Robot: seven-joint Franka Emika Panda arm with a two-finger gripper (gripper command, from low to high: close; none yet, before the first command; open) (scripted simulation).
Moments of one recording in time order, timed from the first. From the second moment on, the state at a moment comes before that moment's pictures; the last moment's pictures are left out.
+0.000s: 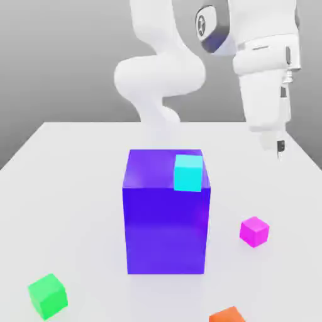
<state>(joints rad) 0.46 -0.30 -0.02 -2.66 -0.02 2.66 -0.08</state>
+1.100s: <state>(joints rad) 0.68 0.08 0.02 -2.87 -0.01 2.94 -0.63</state>
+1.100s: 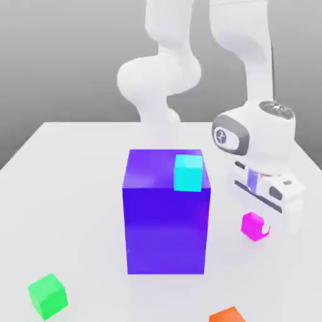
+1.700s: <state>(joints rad) 0.28 -0.01 -0.25 -2.49 -0.05 2.74 -0.33</state>
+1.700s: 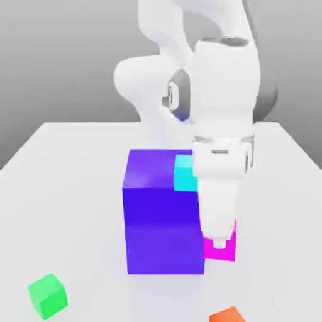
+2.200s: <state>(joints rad) -0.07 0.20 -0.34 -2.39 0.13 2.58 -0.92</state>
